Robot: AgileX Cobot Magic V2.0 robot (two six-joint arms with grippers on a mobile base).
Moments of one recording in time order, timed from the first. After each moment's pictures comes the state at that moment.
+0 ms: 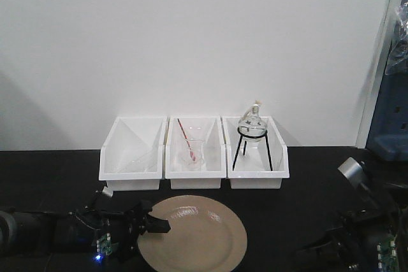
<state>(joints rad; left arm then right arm) -0.16 2.12 -1.25 -1.68 0.74 0.98 -0.06 1.48 -0.97 1.06 1.18 -0.65</state>
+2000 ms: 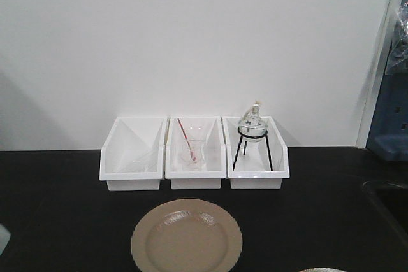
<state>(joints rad) -0.13 0.93 -0.63 -0.94 0.86 0.94 -0.61 1.59 -0.86 0.85 1.10 -0.70</state>
